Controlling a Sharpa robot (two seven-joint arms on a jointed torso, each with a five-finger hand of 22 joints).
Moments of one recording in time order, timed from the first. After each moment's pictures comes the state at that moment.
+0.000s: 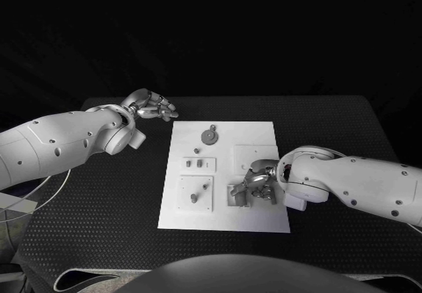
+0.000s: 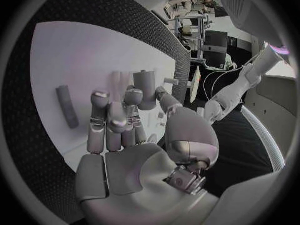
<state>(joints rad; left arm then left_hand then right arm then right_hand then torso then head) 1.27 -0.84 -0.17 1.20 -0.56 -0.29 0.20 1.12 -0.16 0.53 -0.20 0.08 0.81 0.20 0.30 0.49 1.07 0.16 0.07 0.25 0.92 0.11 0.44 0.61 0.02 0.91 0.01 0.07 0.77 1.22 -0.69 -0.23 1.57 -0.88 0.07 -0.51 0.80 -0.01 0.46 -0.20 0.04 1.04 0.06 0.31 0.64 1.33 -0.05 0.76 1.07 1.28 -0.14 1.40 0.93 0.22 1.20 -0.06 0.90 1.31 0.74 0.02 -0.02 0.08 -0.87</state>
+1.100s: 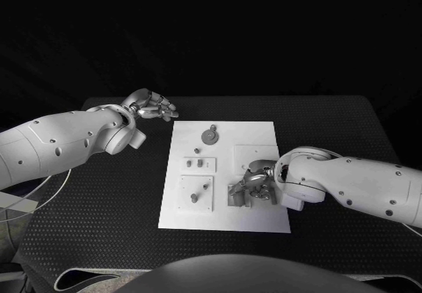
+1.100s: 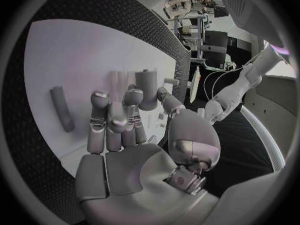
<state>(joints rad) 1.27 -0.84 -0.17 1.20 -0.56 -0.29 0.19 1.12 -0.16 0.53 -0.20 0.08 0.81 0.20 0.30 0.49 1.07 0.16 0.07 0.25 0.92 0.11 0.43 0.61 0.02 0.91 0.01 0.07 0.76 1.21 -0.66 -0.23 1.55 -0.88 0.06 -0.50 0.74 -0.06 0.56 -0.23 0.05 1.05 0.07 0.30 0.64 1.33 -0.04 0.76 1.06 1.29 -0.14 1.39 0.93 0.22 1.20 -0.05 0.89 1.31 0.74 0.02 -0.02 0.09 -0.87</state>
